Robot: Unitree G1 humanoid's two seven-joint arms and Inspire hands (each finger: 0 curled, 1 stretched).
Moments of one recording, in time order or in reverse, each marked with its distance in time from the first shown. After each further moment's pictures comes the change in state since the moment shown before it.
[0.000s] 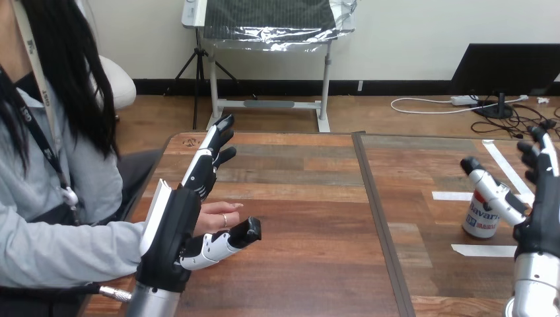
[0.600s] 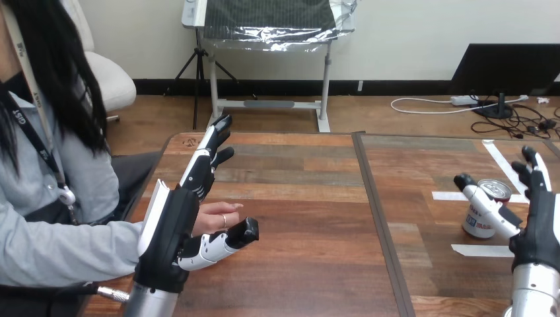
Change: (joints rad) left arm 0.003 0.003 0.004 0.000 -0.014 0.000 -0.018; right arm 0.000 0.000 0.013 0.057 -0.002 0.042 0.002
